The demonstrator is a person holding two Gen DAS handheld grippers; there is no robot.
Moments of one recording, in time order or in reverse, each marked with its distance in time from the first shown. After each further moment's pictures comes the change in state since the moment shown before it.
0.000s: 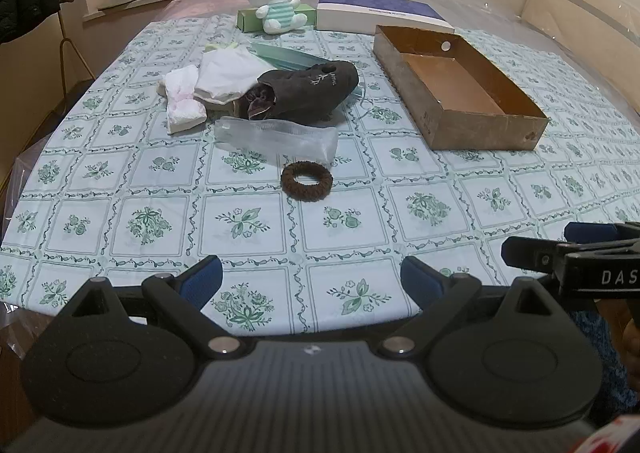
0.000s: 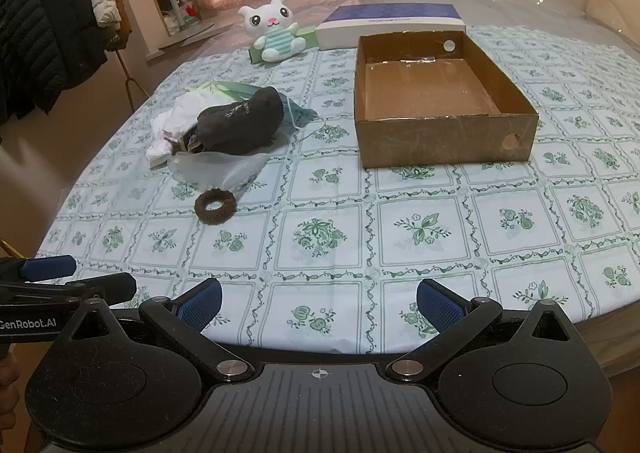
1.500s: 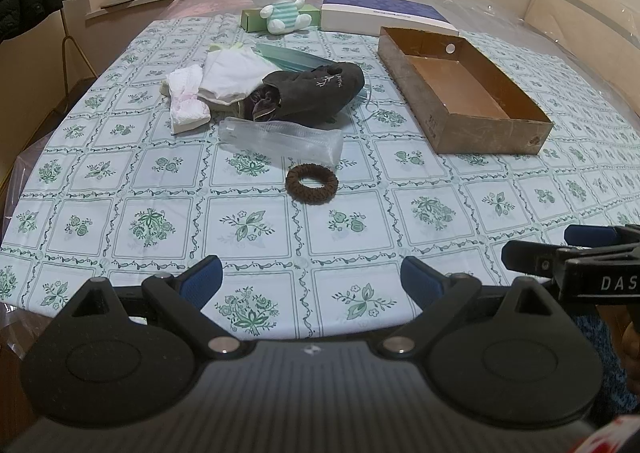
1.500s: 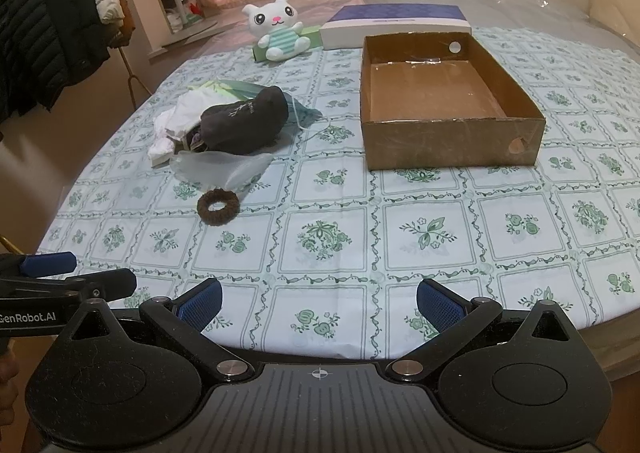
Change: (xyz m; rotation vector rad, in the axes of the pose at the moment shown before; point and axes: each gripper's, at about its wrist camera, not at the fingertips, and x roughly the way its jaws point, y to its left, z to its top) left arm -0.002 0.002 0.001 -0.004 -0.002 0.004; right arm 0.003 0.004 0.003 -0.013 0.002 0.004
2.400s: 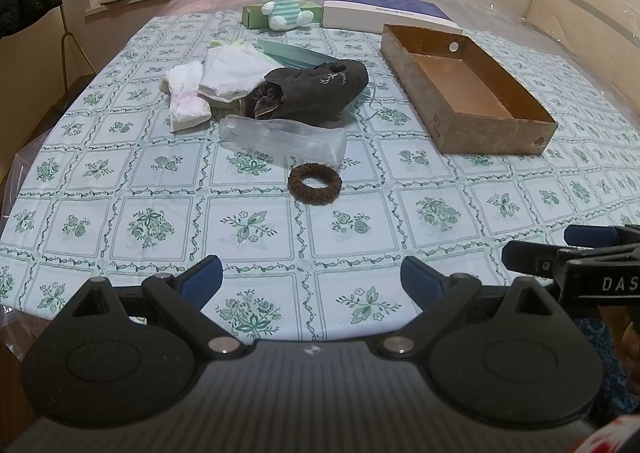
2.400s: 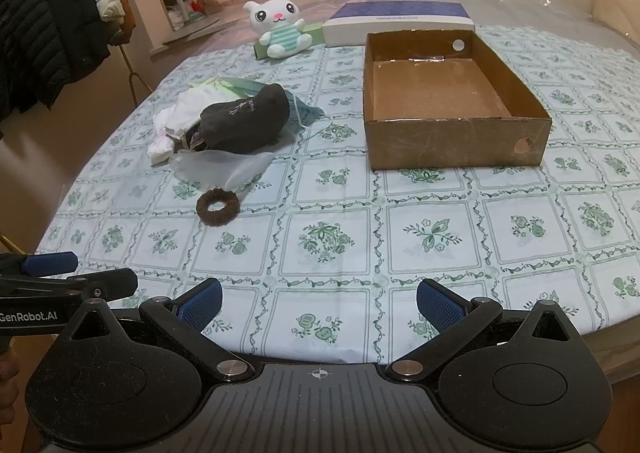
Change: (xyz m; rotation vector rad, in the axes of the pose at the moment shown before) left arm 0.008 0.004 0.003 -0.006 0.009 0.000; right arm 0.006 0.001 0.002 -0.003 0.006 0.003
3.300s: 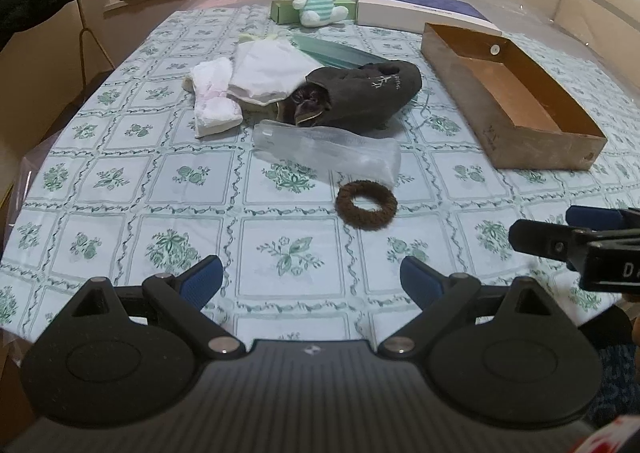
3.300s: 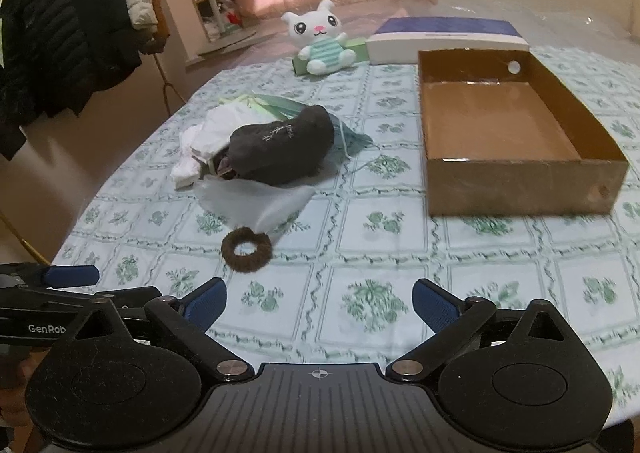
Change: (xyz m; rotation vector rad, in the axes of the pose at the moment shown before) left arm 0.050 0.032 0.022 -0.028 0.006 0.061; right arm 0.055 0.011 0.031 -0.050 -0.054 0.112
